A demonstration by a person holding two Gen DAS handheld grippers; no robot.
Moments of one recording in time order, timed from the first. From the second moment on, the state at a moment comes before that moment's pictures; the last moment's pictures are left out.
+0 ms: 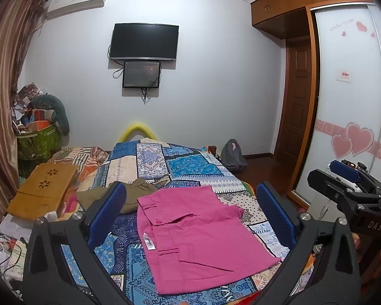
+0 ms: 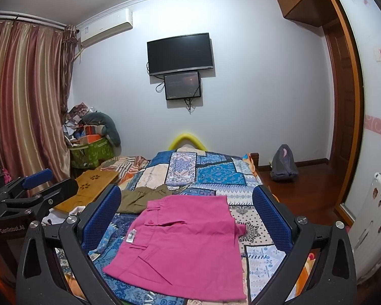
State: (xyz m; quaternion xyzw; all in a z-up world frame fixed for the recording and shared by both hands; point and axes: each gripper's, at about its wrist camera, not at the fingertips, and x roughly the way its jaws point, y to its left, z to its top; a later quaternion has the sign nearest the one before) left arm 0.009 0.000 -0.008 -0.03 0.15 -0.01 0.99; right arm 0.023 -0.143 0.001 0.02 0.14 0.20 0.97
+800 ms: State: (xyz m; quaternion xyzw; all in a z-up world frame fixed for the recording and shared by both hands) left arm 0.008 -0.003 -0.003 -0.03 0.15 -0.02 0.99; right arm 0.024 -0.143 0.001 0.02 0.14 0.20 0.97
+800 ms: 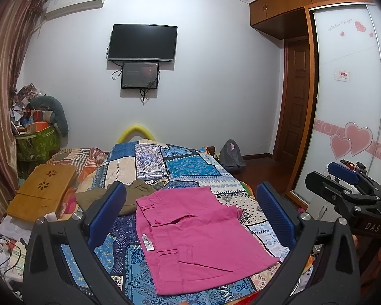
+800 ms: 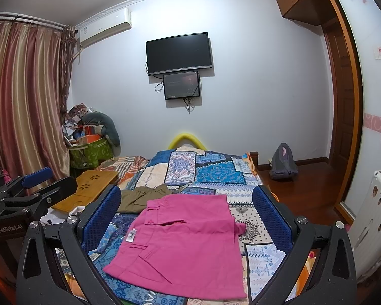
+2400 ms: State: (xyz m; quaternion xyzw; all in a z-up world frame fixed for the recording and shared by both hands) left arm 0.214 0.097 -0.098 -0.03 0.29 0.08 0.95; right arm 0.205 -0.143 -0.088 -0.02 0.32 0.16 0.93
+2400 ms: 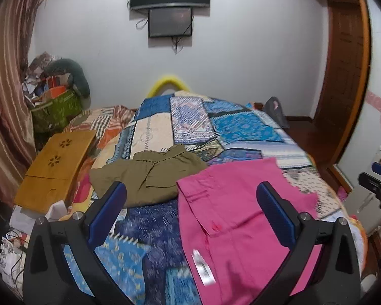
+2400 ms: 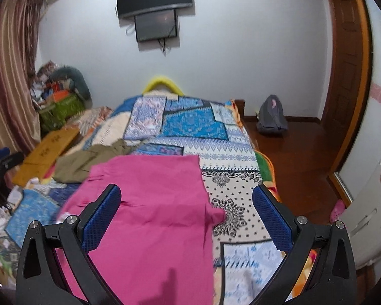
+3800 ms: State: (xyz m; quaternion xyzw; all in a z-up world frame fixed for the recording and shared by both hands) left arm 0.424 0.157 -0.292 -0.08 0.49 0.00 0.87; right arm 0.437 -0.093 -0.223 -0.08 0.45 0.24 0.85
